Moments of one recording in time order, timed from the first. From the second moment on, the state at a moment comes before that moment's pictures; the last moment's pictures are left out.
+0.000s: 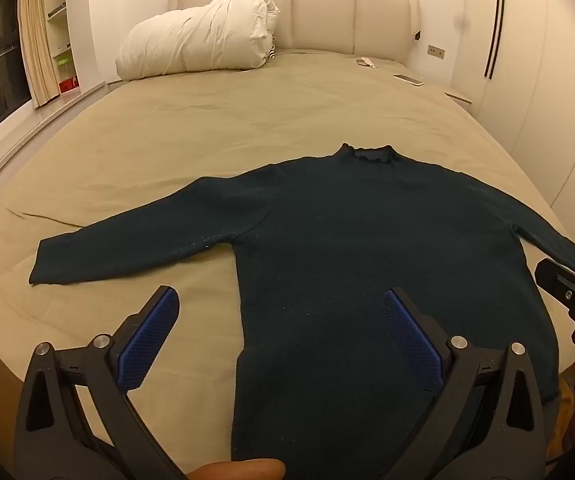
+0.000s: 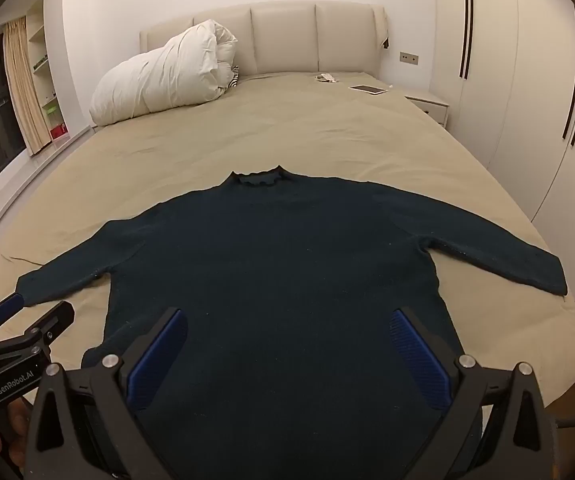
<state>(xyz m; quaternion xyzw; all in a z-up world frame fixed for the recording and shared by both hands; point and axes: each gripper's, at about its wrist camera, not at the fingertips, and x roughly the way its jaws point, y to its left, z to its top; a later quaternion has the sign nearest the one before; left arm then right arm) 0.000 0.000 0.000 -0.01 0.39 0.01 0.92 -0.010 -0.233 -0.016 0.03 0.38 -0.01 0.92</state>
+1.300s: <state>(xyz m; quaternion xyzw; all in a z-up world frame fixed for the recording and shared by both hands) -0.001 0.007 -0.008 -0.02 0.40 0.01 0.92 -0.016 -0.224 -0.022 0.01 0.40 -0.02 0.92</state>
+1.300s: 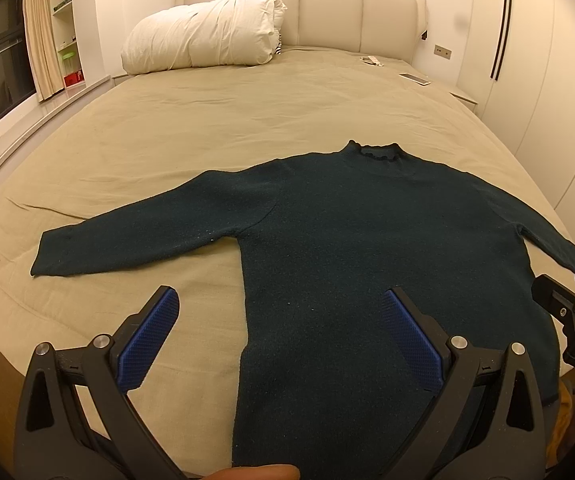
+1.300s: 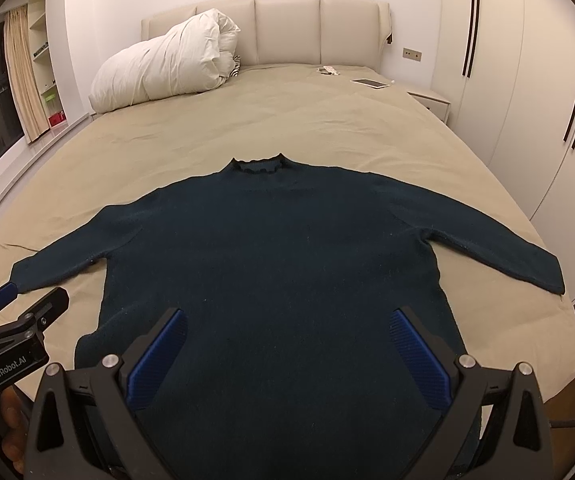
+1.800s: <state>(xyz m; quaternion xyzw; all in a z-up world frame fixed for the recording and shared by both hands) -0.003 0.008 -0.011 -0.02 0.40 0.01 0.92 -0.014 -0.223 -0.023 0.00 0.40 -0.02 0.92</state>
